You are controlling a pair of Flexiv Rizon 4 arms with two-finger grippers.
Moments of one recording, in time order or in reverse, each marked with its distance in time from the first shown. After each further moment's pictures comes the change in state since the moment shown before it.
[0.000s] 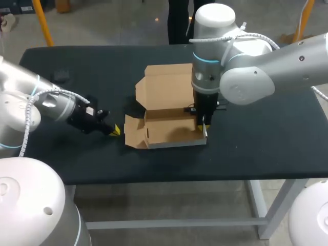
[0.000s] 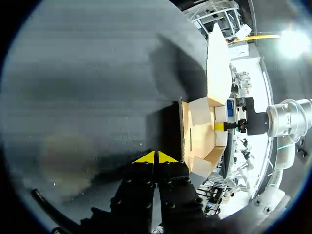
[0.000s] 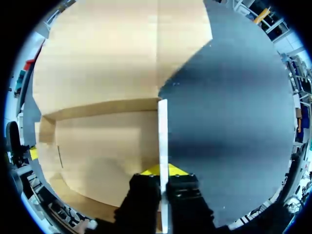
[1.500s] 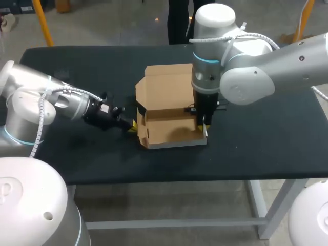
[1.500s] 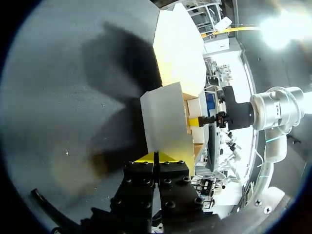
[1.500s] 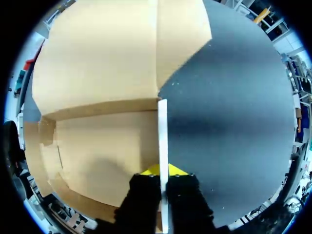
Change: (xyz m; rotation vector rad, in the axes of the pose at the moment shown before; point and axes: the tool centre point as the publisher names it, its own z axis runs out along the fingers) left arm 0.067 0.003 0.029 -0.021 0.171 0.073; right arm -0.001 0.000 0.000 0.000 -0.001 0.000
